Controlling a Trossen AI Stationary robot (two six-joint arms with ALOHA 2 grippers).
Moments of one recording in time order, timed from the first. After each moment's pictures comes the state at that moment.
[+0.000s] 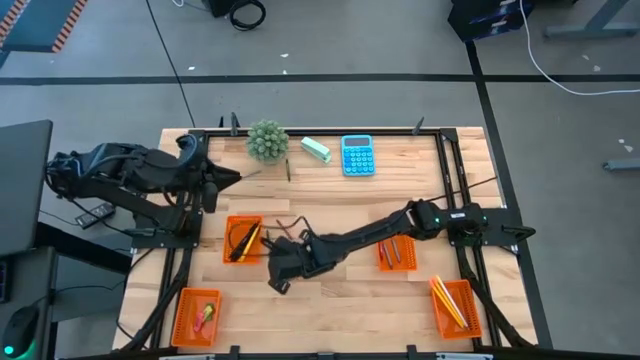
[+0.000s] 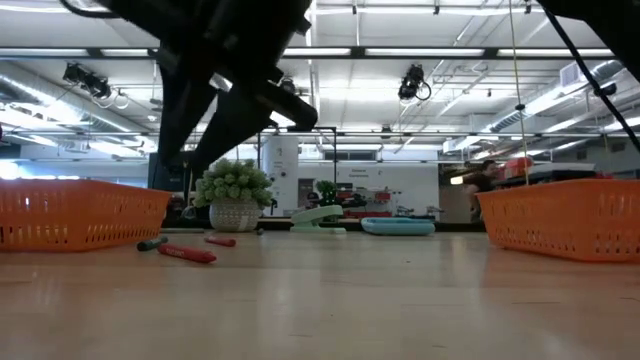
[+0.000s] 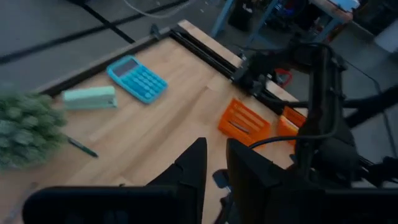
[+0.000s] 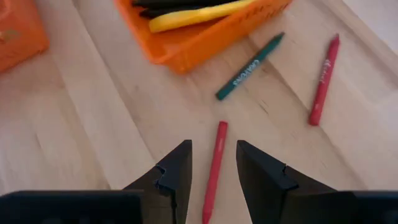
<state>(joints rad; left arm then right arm) -0.24 0.94 1.41 -0.99 -0.49 -0.73 0.30 2.45 2.22 -0.82 0.33 0.80</state>
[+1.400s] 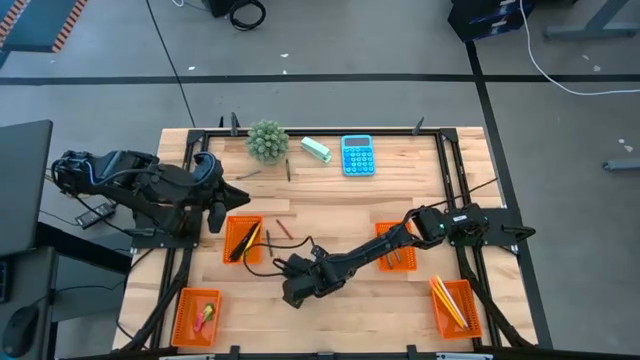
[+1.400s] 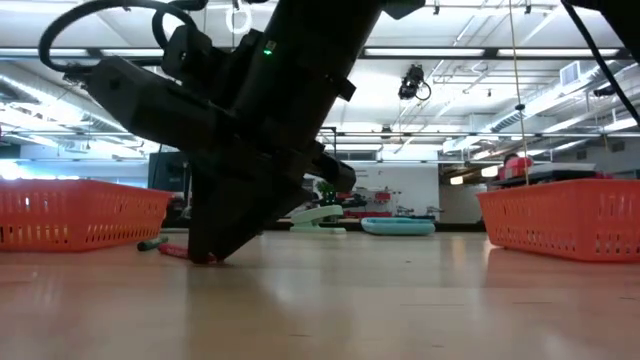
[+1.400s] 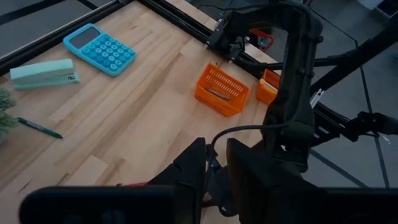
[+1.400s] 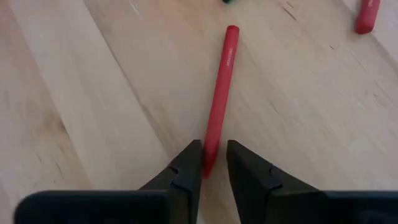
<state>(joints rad) -0.32 1.01 1.41 -0.98 -0.39 -0.74 0.37 2.44 1.96 -0.66 0.37 0.88</state>
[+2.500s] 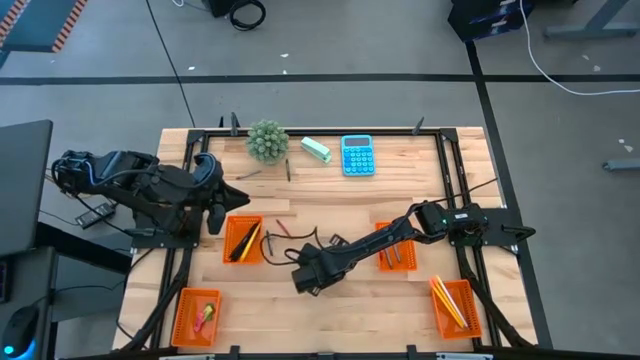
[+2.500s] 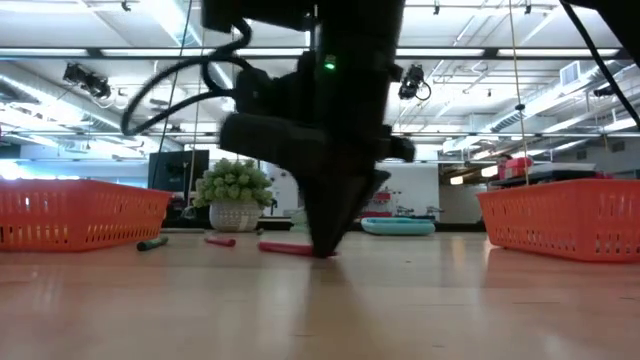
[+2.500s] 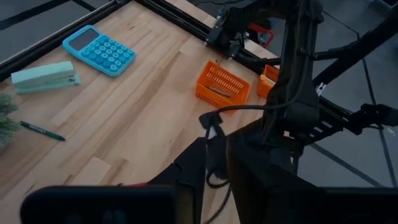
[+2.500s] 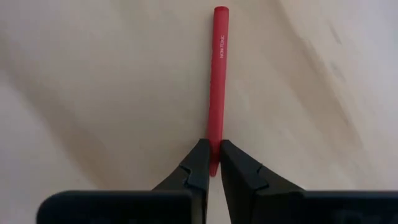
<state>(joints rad) -0.33 1.01 1.41 -0.98 -0.39 -0.71 0.33 2.41 1.96 -1.08 0.29 0.95</state>
